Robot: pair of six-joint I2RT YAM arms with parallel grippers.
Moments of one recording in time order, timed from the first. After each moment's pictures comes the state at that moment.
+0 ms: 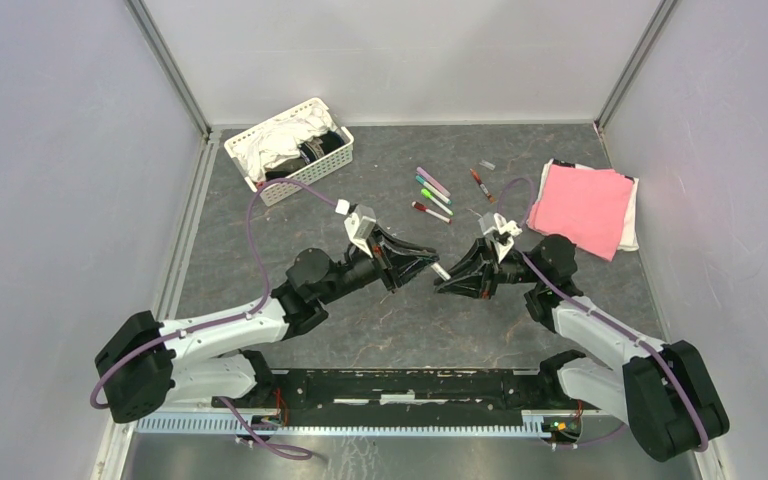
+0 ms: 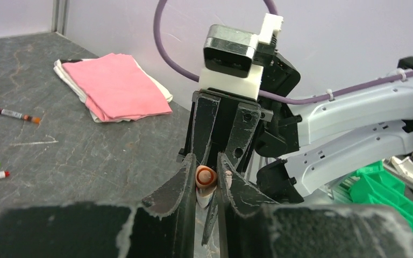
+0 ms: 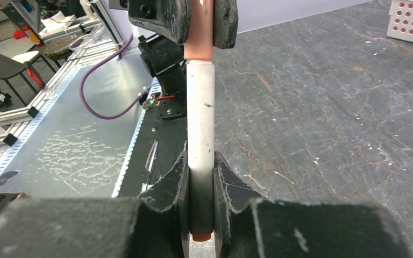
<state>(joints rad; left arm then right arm) -0.98 1.14 0.57 0.81 0.21 -0.48 0.36 1.07 0.34 0.93 -1.25 0.44</state>
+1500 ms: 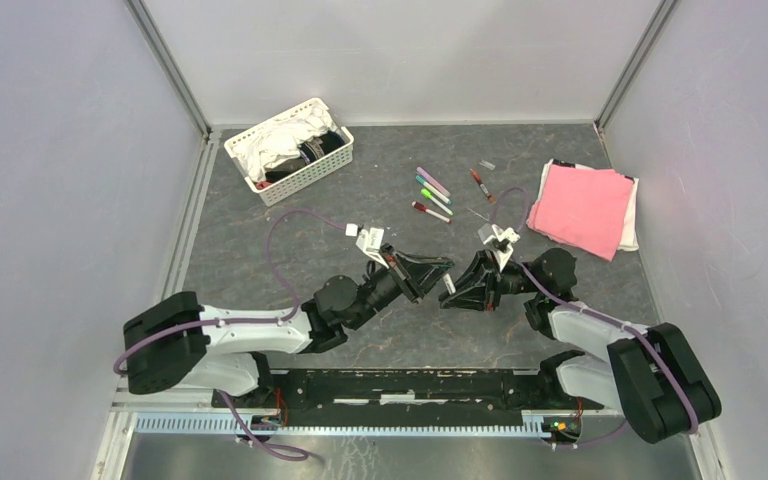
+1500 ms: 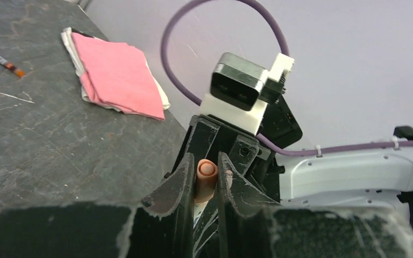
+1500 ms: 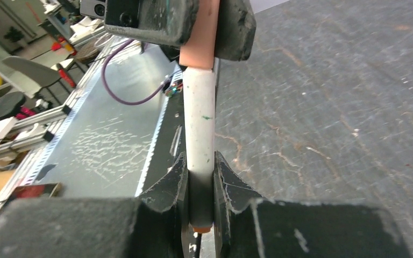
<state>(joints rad) -1.20 1.31 0.52 0.99 -0.27 -0.74 0.34 1.15 0.24 1.16 -1.29 0.61</state>
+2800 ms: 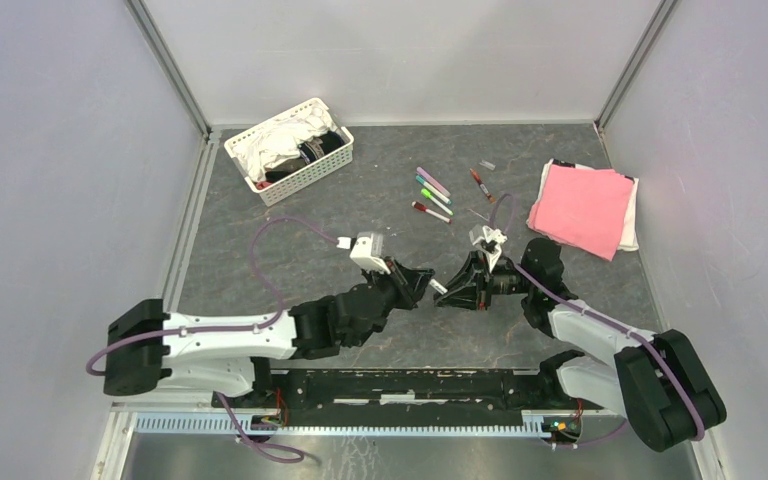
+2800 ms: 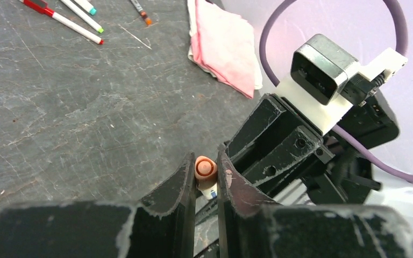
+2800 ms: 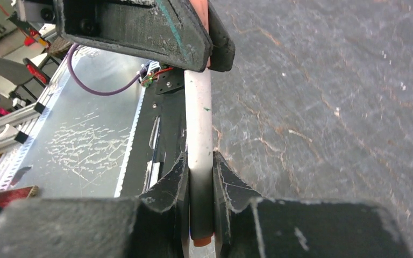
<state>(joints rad) -1.33 1.21 0.68 0.32 -0.68 -0.89 0.36 1.12 0.28 0.75 -1.20 0.33</state>
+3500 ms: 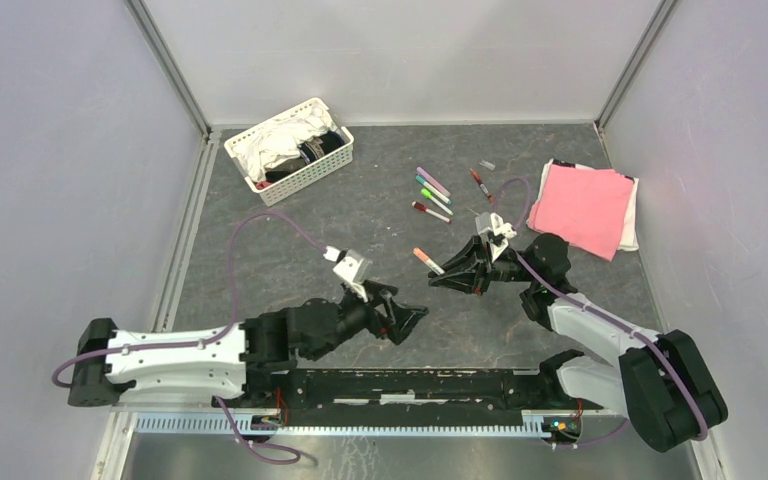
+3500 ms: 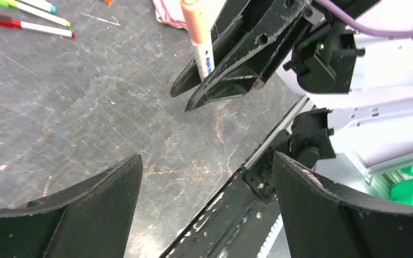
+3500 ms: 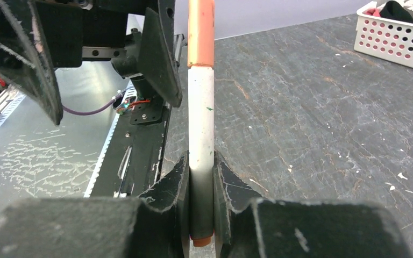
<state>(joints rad) -1.39 0.89 0.60 0.13 -0.50 -0.64 0.40 1.12 0.35 0.95 -1.15 0.33</state>
